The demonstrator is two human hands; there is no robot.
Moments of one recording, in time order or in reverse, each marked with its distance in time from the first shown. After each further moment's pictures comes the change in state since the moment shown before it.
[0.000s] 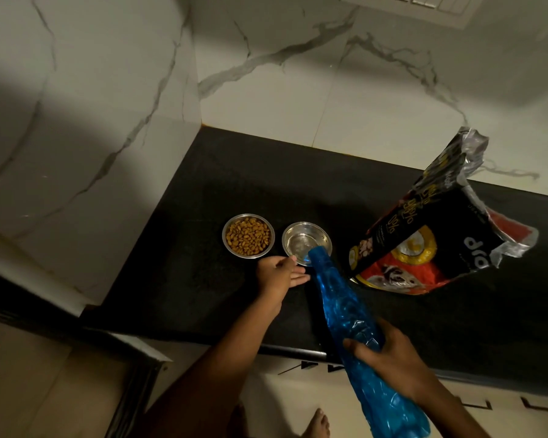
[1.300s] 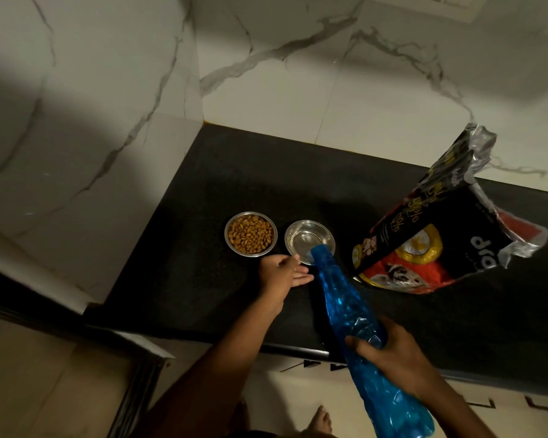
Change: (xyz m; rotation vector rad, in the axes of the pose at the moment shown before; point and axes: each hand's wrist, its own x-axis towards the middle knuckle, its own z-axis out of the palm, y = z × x) left_hand 0.003 -0.001 -0.003 0.001 -0.039 -0.030; right_hand 0.003 -0.002 -0.001 -0.048 -0.003 0.037
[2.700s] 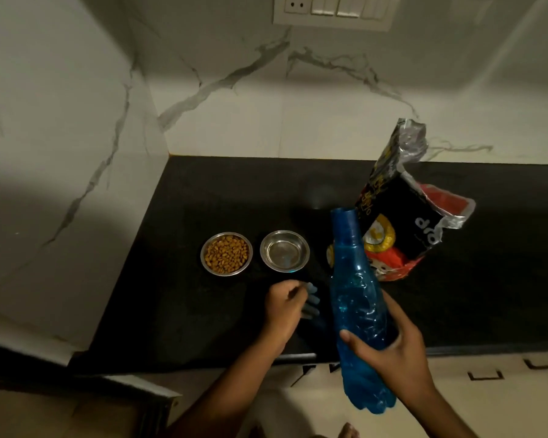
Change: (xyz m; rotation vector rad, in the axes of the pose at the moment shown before) left_hand -0.054 -0.016 0.023 0.339 -0.214 0.160; right_hand -0.030 0.010 0.008 0.350 0.406 -0.438
